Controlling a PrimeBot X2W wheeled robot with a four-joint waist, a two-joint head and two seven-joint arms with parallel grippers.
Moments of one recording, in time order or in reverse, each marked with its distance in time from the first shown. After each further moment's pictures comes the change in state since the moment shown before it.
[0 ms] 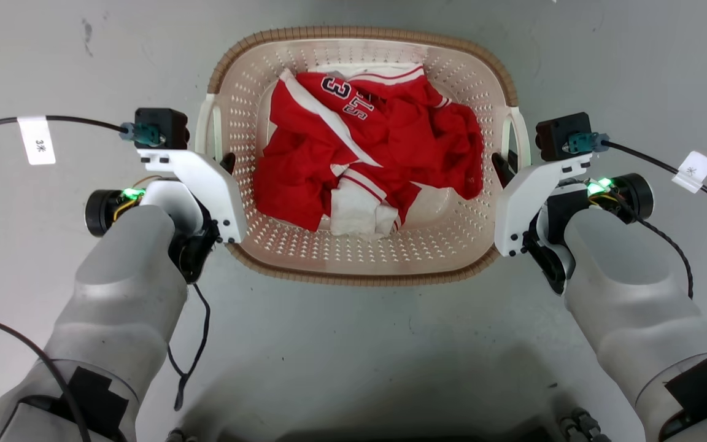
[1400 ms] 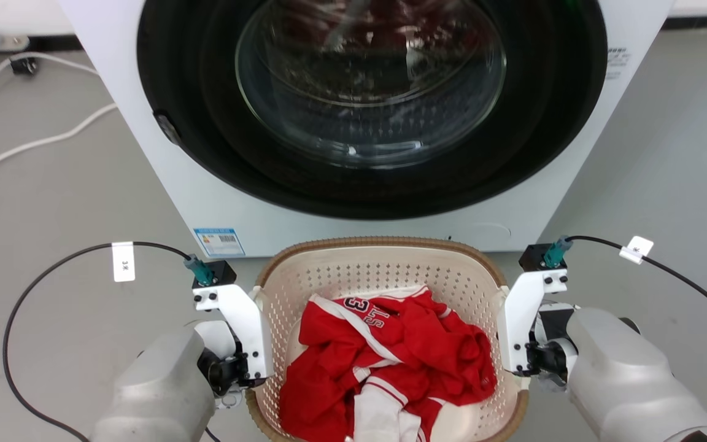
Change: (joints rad) left arm 0.236 -0.041 -0.210 0.062 -0.323 0.006 0.372; right arm 0.202 -0.023 0.177 0.035 0.312 -0.002 0.502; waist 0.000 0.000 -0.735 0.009
